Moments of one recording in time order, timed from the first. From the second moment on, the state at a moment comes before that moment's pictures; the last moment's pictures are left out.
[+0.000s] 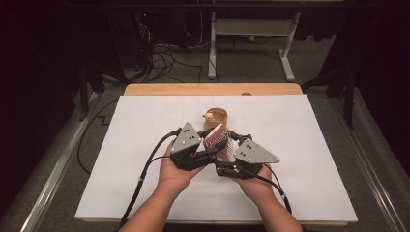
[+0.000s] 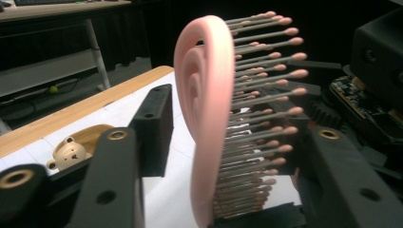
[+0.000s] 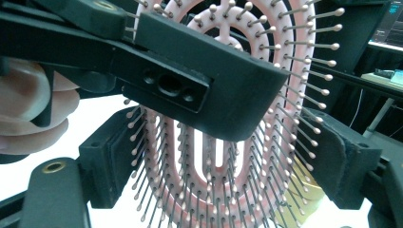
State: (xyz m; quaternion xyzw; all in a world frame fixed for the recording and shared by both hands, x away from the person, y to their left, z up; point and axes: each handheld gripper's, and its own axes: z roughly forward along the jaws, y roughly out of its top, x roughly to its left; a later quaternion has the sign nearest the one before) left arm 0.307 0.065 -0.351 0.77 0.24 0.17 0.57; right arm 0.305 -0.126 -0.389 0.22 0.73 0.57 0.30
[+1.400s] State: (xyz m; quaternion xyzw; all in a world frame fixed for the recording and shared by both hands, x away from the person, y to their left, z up) left arm 0.303 0.063 -0.343 0.76 0.25 0.20 0.56; right arm 0.310 -0.127 -0.394 0.24 0.74 0.57 0.28
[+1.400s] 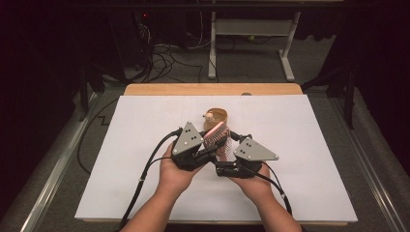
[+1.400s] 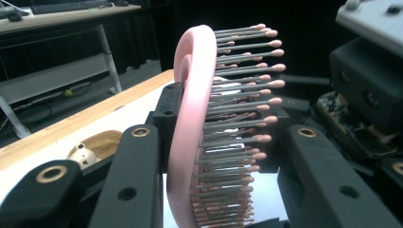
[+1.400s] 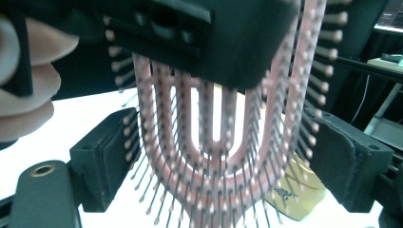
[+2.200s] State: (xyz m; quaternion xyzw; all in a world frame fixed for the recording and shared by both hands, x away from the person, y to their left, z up) left arm 0.305 0.082 -0.342 0.76 0.26 0.21 0.56; right arm 0.317 -0.131 -0.400 0.26 0.75 0.57 0.23
